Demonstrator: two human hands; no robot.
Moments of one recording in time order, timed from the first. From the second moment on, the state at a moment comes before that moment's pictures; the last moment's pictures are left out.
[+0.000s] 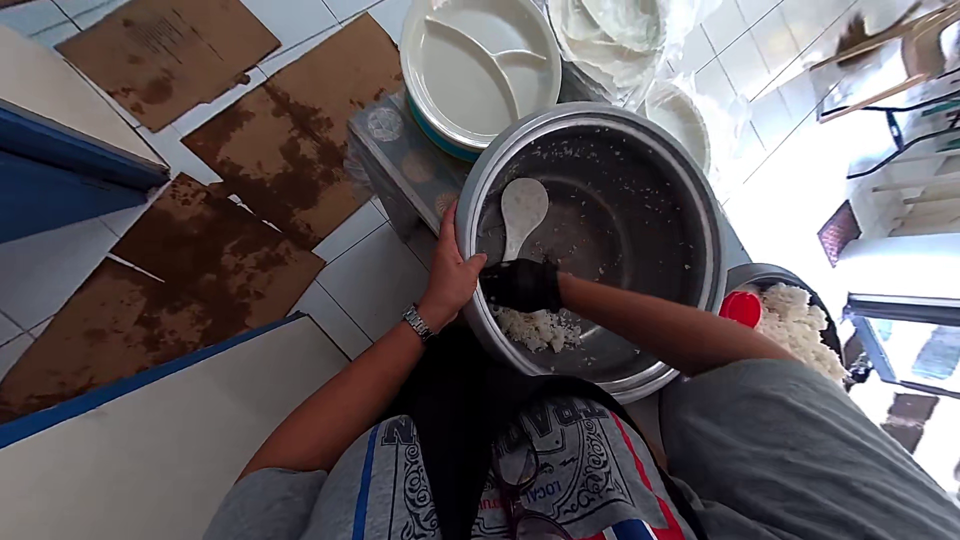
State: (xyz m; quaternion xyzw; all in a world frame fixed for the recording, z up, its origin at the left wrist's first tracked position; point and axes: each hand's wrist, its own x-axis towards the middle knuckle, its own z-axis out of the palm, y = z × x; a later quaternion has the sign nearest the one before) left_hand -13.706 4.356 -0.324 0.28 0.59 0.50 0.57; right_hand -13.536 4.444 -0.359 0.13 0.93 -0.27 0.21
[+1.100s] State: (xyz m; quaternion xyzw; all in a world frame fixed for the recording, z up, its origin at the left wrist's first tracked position) left_hand -13.696 4.364 -0.338 0.24 0.61 0.54 0.53; right_hand -13.505 4.413 -0.408 0.23 0.87 -0.41 0.13
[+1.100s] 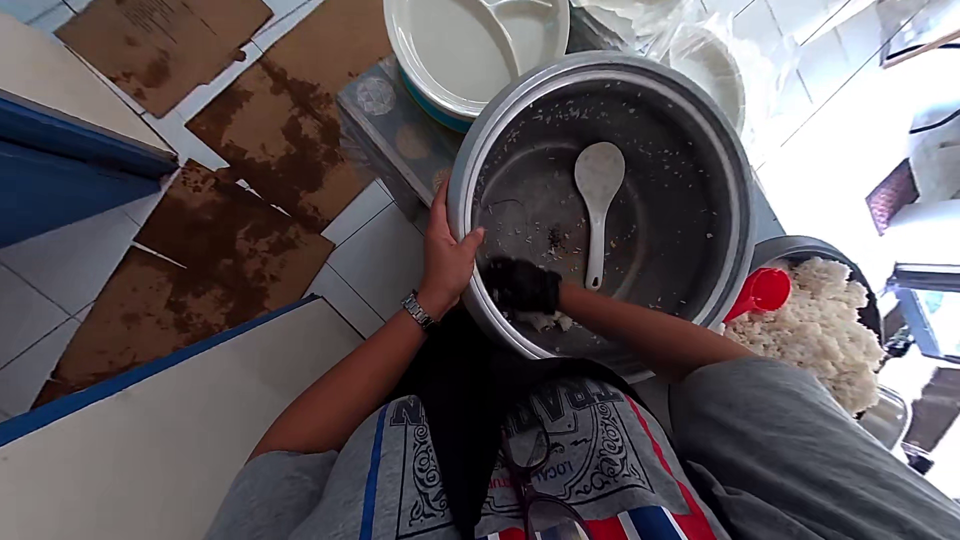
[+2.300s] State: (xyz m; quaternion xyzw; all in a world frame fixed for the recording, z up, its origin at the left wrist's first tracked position) left_hand -13.690 4.345 -0.345 0.26 0.62 0.55 0.48; right_hand -13.487 4.398 -0.330 0.52 0.24 -0.82 -0.02
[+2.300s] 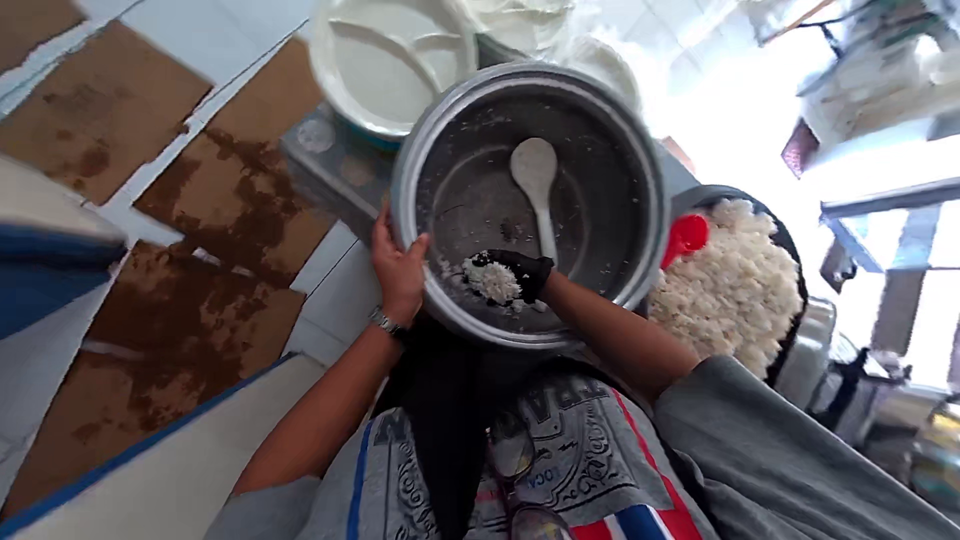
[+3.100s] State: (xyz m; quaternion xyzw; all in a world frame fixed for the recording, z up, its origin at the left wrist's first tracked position) left_hand -13.685 4.362 -0.331 0.32 0.69 0.50 0.42; right_hand -13.162 4.363 -0.228 0.93 0.36 -0.03 0.04
